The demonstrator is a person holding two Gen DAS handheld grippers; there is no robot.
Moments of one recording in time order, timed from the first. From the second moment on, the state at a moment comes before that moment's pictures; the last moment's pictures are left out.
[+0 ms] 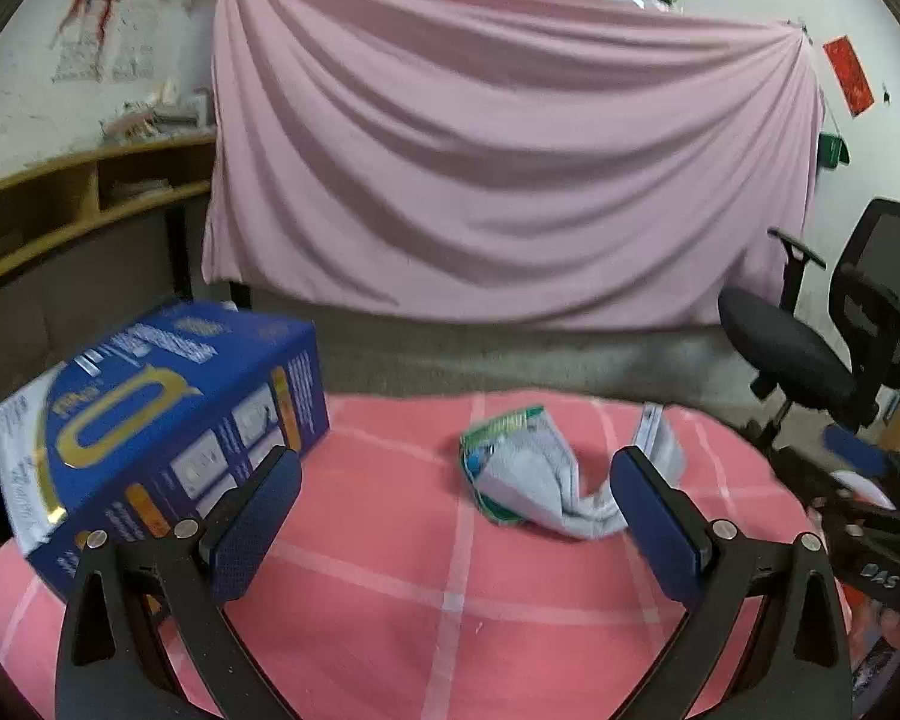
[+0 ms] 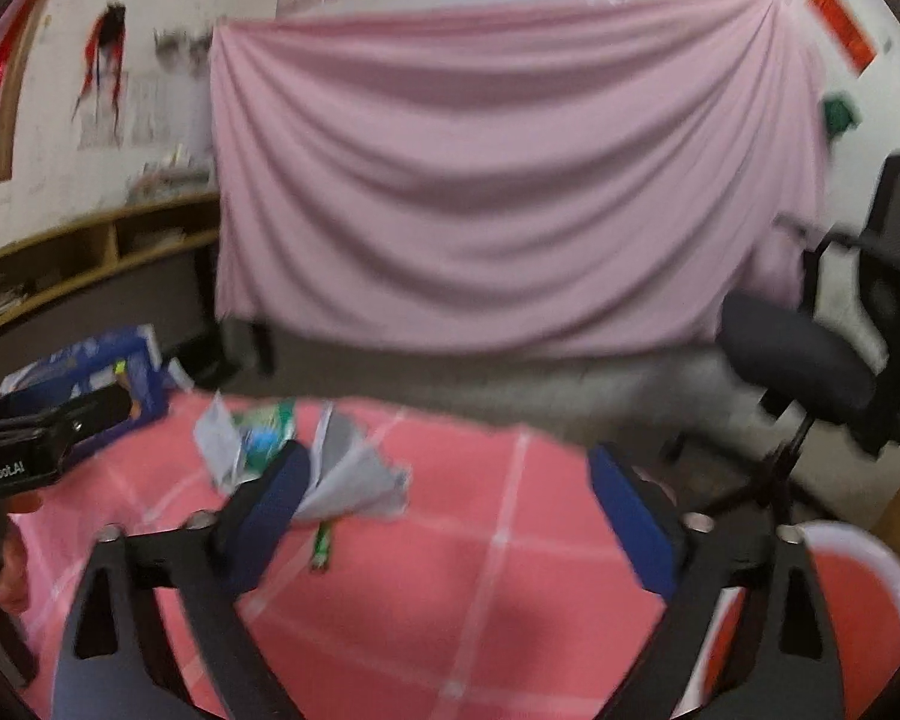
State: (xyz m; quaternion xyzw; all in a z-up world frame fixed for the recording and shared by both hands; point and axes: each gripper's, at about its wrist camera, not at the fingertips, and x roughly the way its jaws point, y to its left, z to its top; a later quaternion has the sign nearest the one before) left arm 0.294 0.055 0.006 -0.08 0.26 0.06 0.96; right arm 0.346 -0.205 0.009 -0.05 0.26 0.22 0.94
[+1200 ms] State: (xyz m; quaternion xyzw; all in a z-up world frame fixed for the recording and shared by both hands) left arm 0.332 0.058 -0.013 -0.17 0.35 -0.05 0.92; right arm 0.368 -0.193 -0.036 -0.07 0.44 0.27 0.85
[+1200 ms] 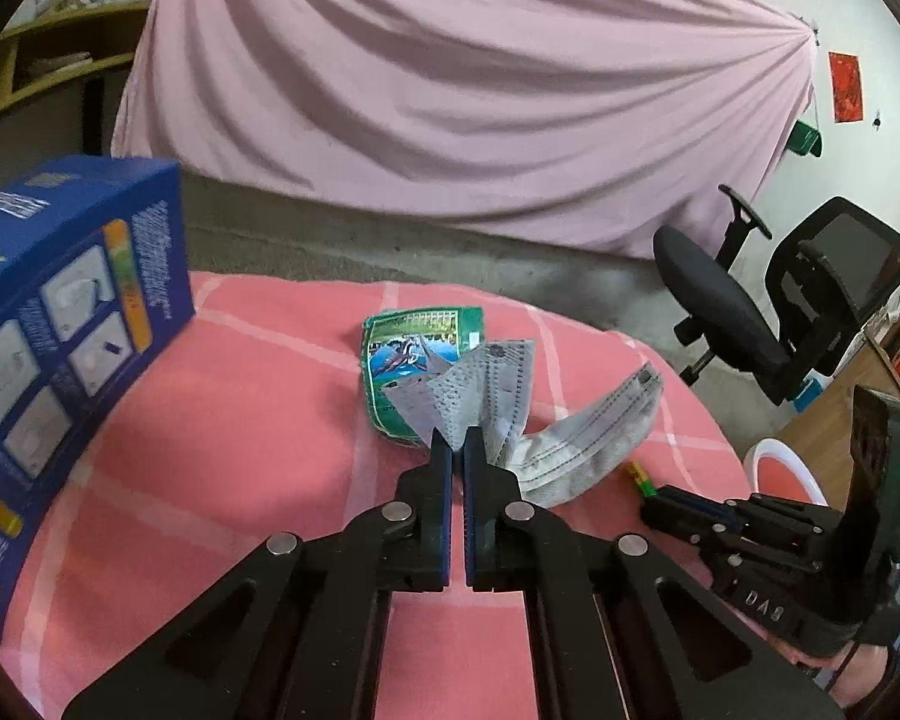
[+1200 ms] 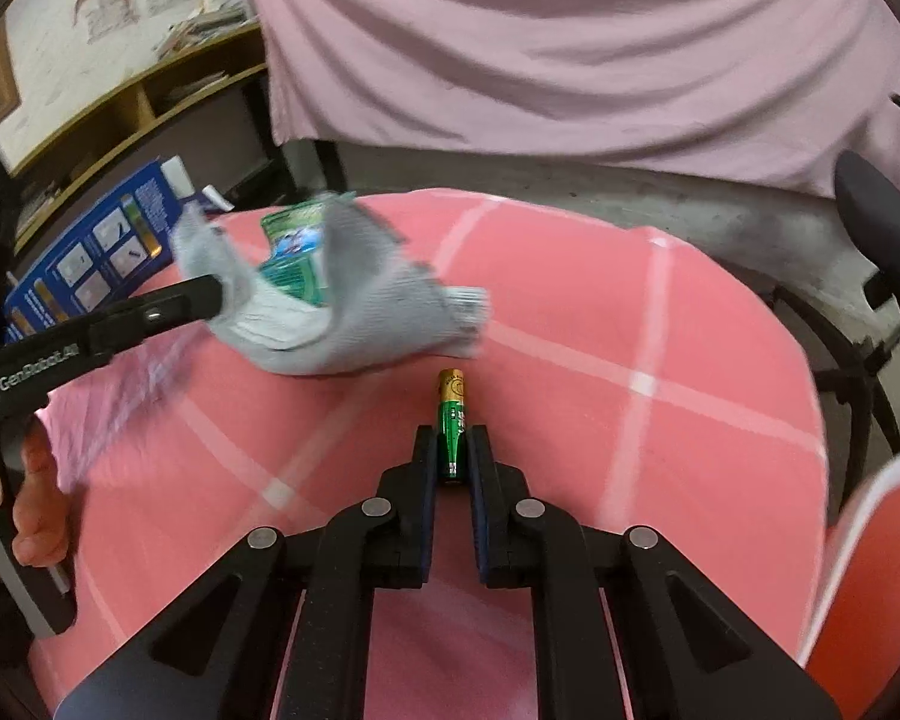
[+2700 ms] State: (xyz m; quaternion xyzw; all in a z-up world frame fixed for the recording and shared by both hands) left arm 0.199 -0.038 0.016 -0.06 0.18 -0.05 0.98; right arm 0.257 -0.263 0.038 -0.01 0.15 0.27 0.95
